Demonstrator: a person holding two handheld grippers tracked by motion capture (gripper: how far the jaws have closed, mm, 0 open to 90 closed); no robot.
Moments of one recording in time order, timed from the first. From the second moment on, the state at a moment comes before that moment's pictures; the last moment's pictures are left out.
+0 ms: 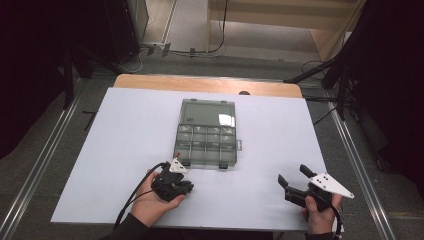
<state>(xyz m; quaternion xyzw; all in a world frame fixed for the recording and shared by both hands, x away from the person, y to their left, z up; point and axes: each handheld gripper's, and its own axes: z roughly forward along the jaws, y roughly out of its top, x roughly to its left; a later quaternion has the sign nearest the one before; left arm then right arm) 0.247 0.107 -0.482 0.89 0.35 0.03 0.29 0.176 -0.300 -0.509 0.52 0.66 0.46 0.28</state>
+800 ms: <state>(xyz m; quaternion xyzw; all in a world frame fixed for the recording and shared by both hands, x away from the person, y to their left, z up) 0.243 0.101 -0.488 0.90 0.34 0.03 0.28 0.175 -0.300 -0.509 0.52 0.66 0.46 0.28</state>
